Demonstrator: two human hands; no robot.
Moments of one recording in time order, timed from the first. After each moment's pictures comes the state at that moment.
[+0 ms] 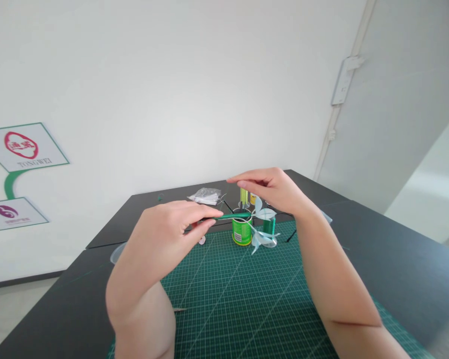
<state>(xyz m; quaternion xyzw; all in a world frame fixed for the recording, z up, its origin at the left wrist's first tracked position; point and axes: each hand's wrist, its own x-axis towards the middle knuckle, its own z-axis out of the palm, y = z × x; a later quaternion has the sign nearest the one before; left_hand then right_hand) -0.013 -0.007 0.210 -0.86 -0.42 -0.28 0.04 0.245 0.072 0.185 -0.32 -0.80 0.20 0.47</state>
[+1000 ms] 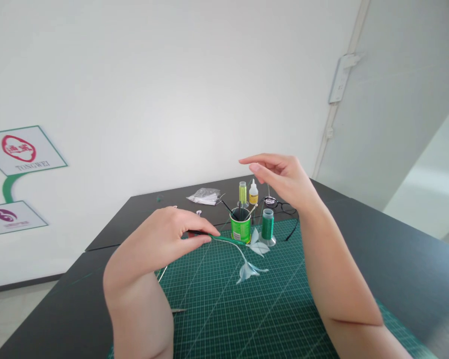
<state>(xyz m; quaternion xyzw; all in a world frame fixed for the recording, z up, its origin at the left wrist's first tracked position) -0.025 0.013 0.210 -0.90 -0.40 -0.15 -0.12 0.257 0.069 0.192 -0.35 -0.72 0.16 0.58</state>
